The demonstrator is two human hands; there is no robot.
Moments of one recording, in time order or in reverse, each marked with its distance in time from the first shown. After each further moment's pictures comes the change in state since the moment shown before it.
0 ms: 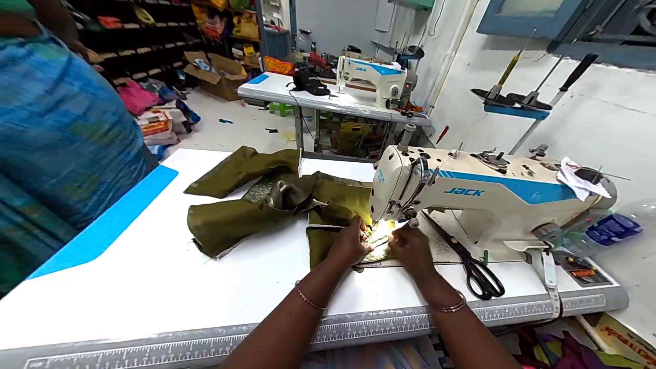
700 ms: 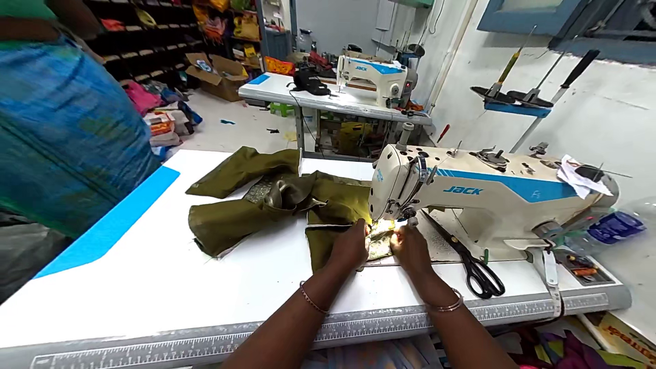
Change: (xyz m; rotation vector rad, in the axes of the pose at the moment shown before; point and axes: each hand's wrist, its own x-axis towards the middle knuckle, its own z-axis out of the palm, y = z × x) left_hand -0.011 0.014 0.005 0.244 -0.010 -0.055; right_hand 0.002 -0.018 -0.010 -0.151 -0.189 0.237
